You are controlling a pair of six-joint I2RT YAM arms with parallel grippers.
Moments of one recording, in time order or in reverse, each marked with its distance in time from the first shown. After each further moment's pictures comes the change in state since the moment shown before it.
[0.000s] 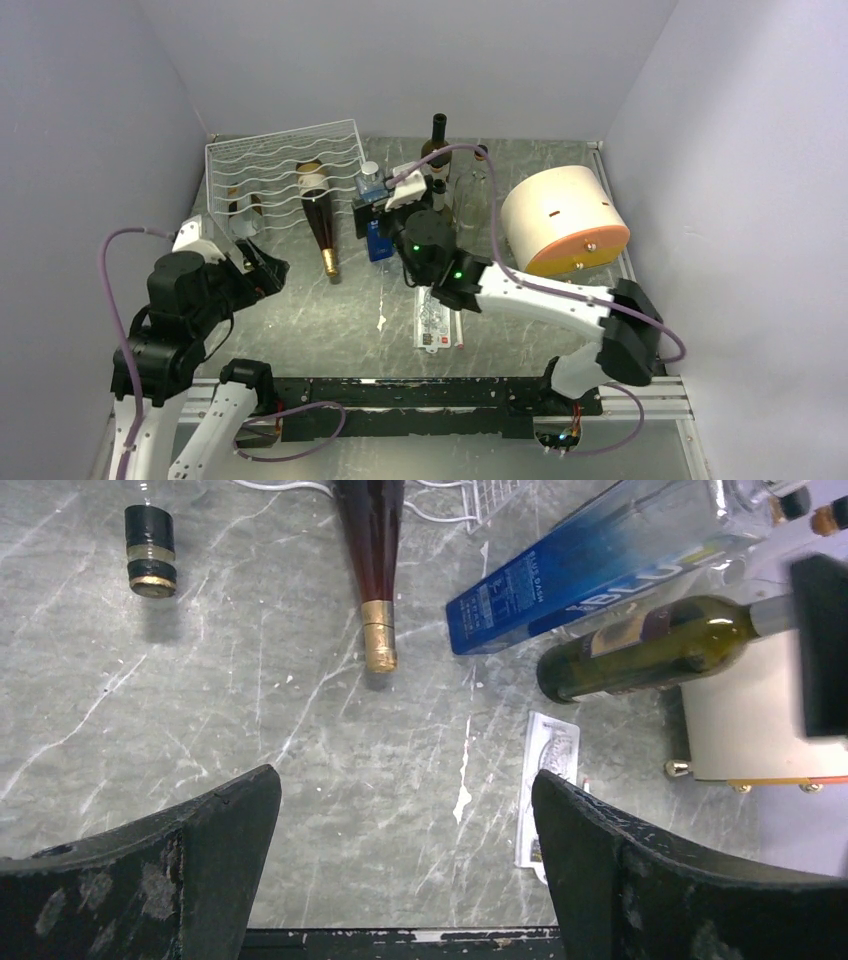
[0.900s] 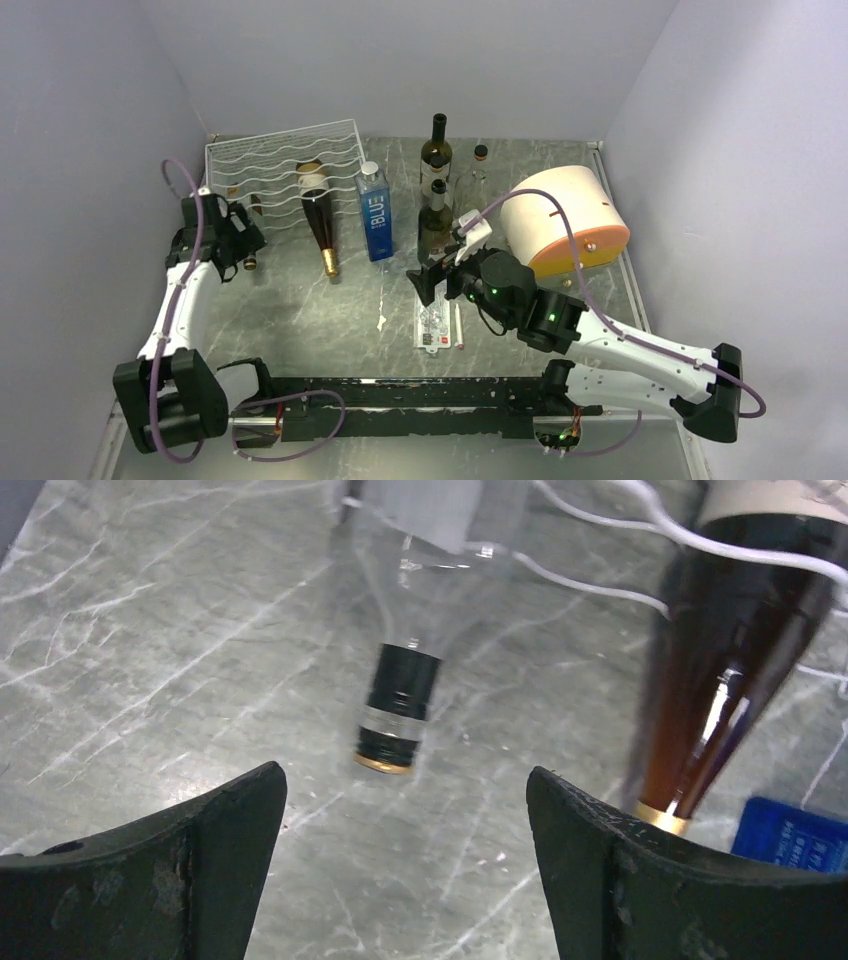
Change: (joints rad) left arm 0.328 0.660 -0.187 0.512 -0.106 0.222; right arm 0.000 -0.620 -0.360 -0.545 -0.306 0.229
